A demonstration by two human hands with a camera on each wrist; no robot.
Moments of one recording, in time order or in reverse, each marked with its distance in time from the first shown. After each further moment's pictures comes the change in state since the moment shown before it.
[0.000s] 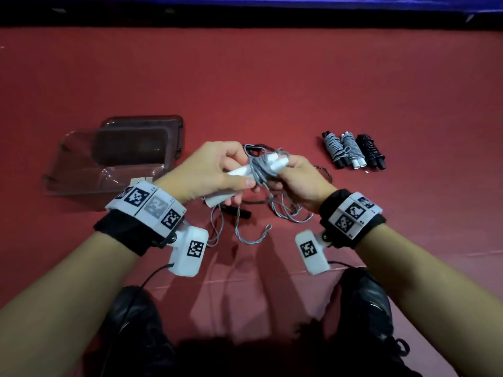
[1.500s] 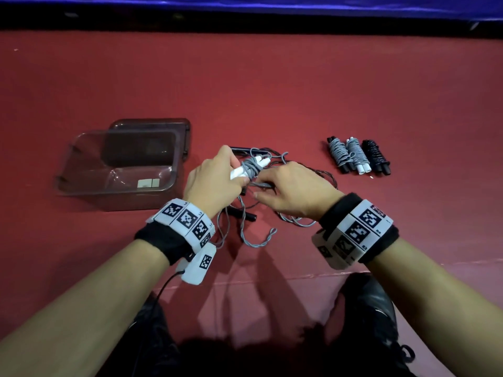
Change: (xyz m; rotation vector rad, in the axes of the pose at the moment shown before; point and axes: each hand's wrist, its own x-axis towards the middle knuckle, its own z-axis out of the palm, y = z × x) left_hand 0.017 -0.038 0.012 0.718 0.483 -0.149; right_hand -0.012 -0.030 0.019 -1.402 -0.187 -0.331
